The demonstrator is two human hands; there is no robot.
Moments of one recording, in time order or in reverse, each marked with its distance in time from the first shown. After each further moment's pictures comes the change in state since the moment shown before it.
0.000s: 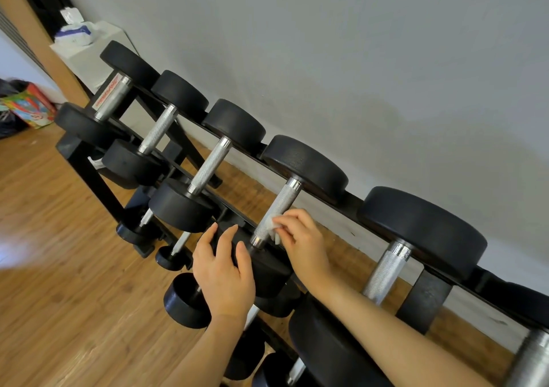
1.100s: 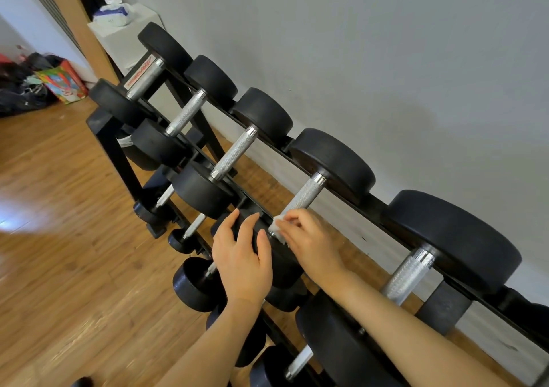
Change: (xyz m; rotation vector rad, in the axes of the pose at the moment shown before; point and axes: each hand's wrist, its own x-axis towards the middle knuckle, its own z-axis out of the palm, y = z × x) left_hand 0.000 0.001 -0.003 -0.002 -0.012 -0.001; right_hand 0.005 -0.010 -0.005 -0.180 -0.230 -0.176
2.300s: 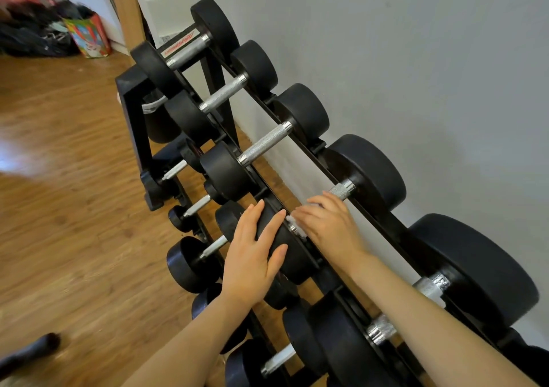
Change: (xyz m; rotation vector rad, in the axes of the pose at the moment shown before) left_hand -0.010 -0.039 -0.019 0.042 -0.274 0.221; right_hand 0.037 0.014 -0.009 -0.324 -0.162 -0.420
